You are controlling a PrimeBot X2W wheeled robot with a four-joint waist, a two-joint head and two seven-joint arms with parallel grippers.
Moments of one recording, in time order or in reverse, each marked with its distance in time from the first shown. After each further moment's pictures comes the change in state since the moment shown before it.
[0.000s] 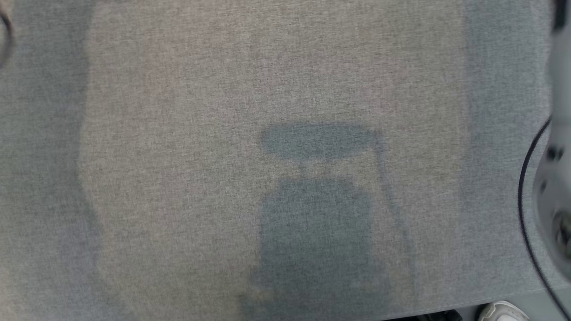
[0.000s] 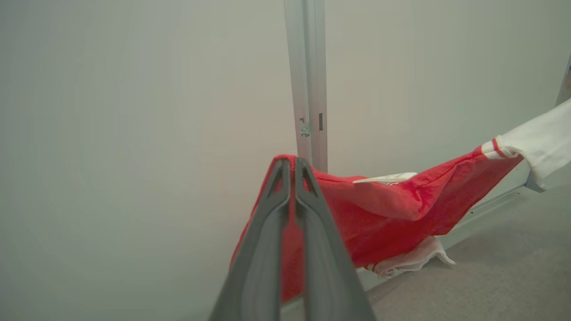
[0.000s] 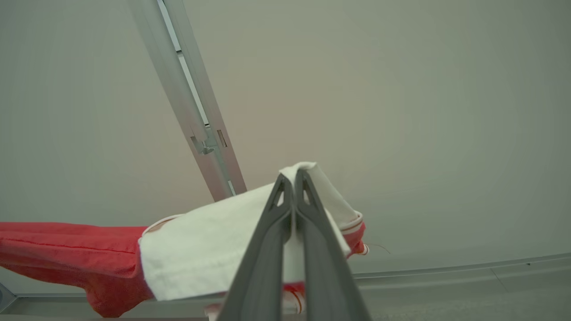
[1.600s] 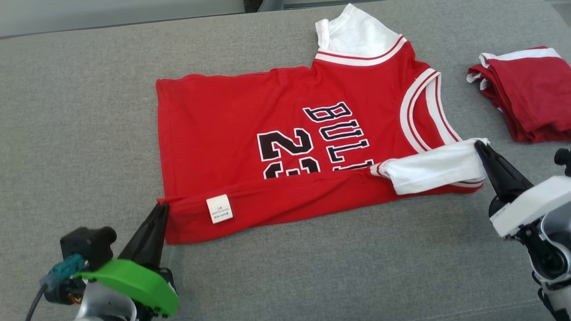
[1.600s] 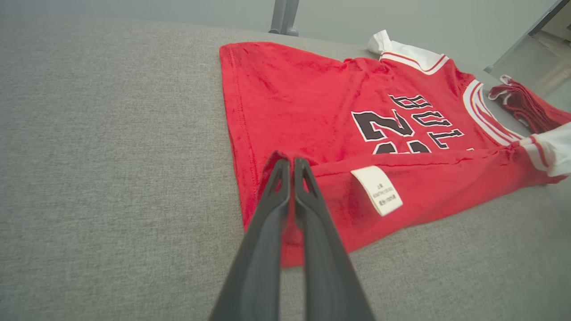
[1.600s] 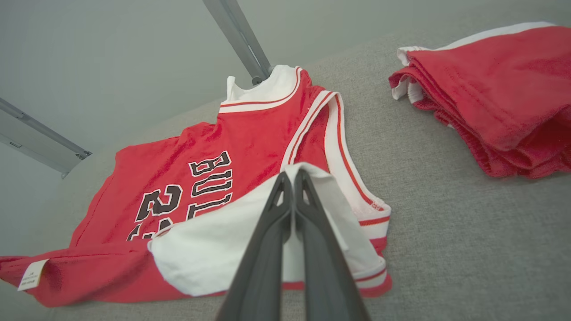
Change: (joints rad) left arm 1.507 -0.058 0.216 -0.802 -0.075 0.172 0.382; right arm 1.295 -0.306 0.149 -0.605 0.551 0.000 0.216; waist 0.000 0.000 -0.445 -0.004
